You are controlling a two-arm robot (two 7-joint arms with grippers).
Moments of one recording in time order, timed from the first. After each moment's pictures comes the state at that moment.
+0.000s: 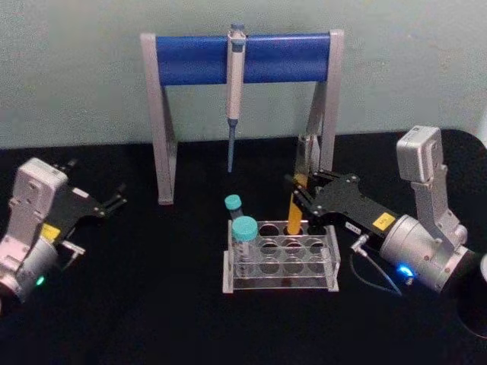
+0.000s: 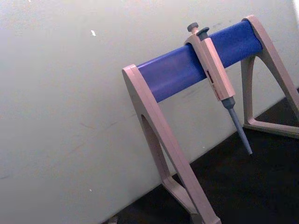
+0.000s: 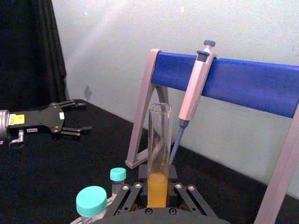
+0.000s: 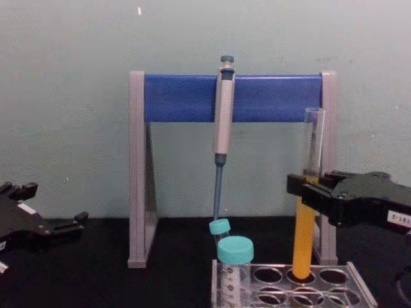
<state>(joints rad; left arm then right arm) -0.20 0.60 0.45 -1.41 -0.25 -0.12 0.03 0.17 0.43 -0.37 -1.58 0.41 0.01 0.44</state>
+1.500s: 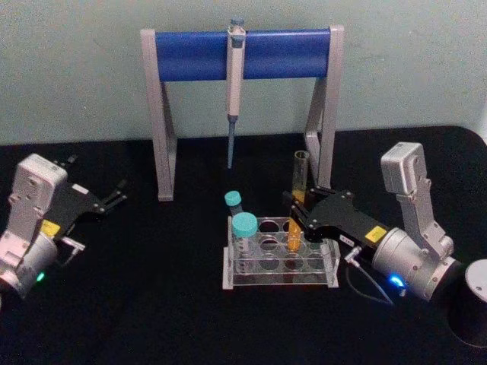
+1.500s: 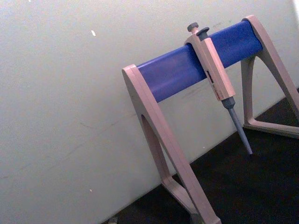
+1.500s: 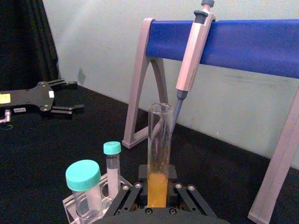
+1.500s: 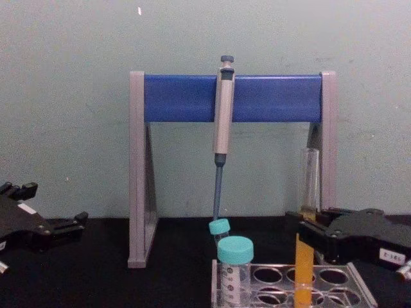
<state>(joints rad) -0.20 0.60 0.45 -1.41 -0.25 -0.12 0.03 0.16 0.40 -0.38 -1.50 0.38 0.01 0.43</state>
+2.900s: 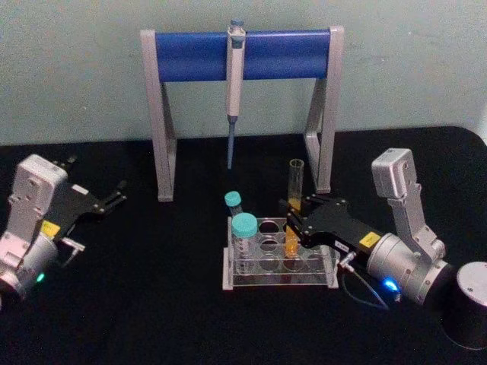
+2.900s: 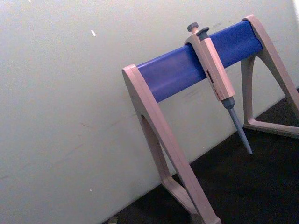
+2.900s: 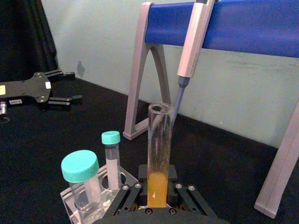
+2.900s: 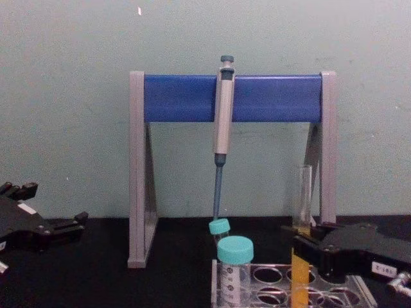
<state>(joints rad) -0.20 0.60 0.45 -1.41 -0.25 -0.12 0.03 0.18 0.39 -0.39 -1.46 0.38 0.03 0.43</state>
